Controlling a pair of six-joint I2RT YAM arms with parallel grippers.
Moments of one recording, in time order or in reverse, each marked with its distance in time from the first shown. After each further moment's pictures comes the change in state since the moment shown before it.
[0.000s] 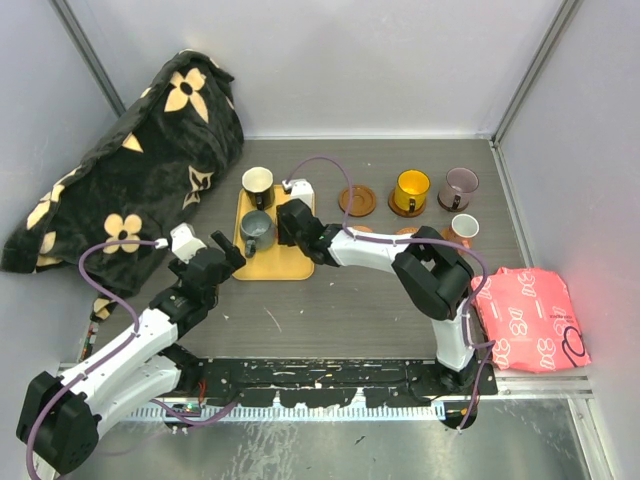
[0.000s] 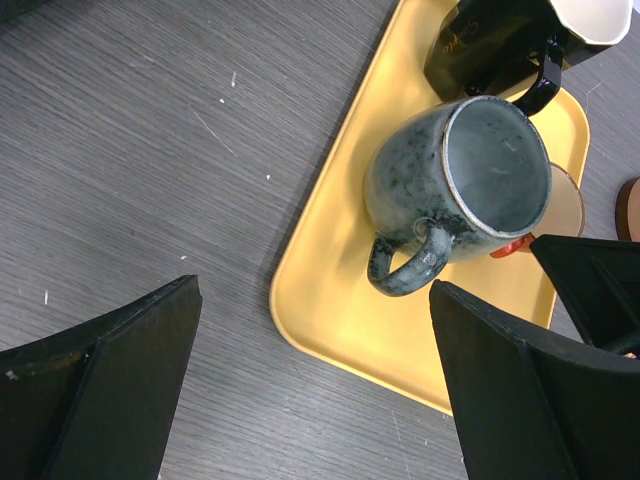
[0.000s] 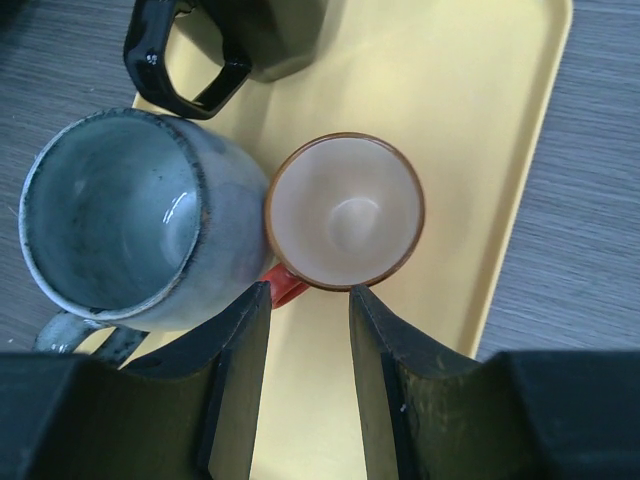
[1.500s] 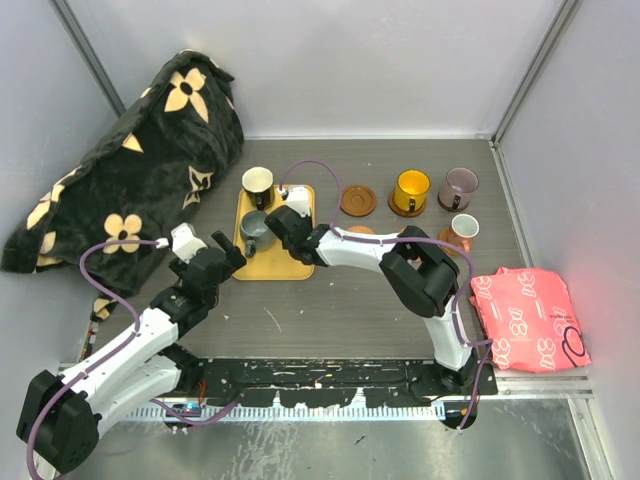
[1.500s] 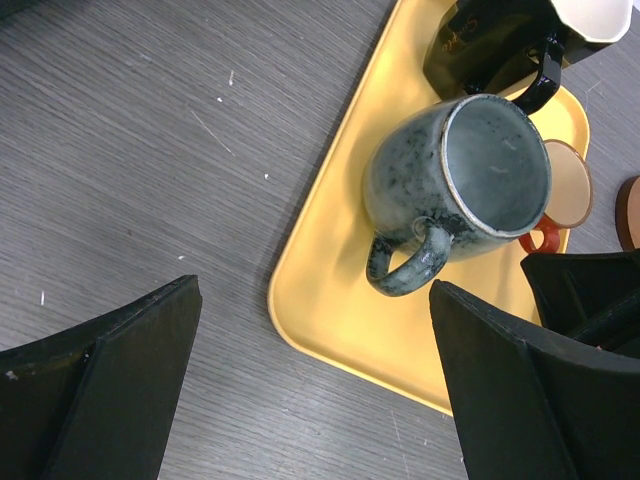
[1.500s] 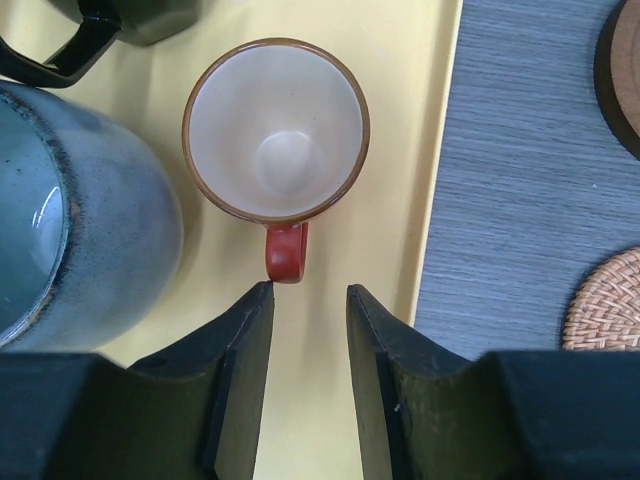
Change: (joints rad) left arm 0.000 0.007 0.000 0.005 0.002 0.000; right arm 0.042 0.090 0.112 -0.208 0.207 0.023
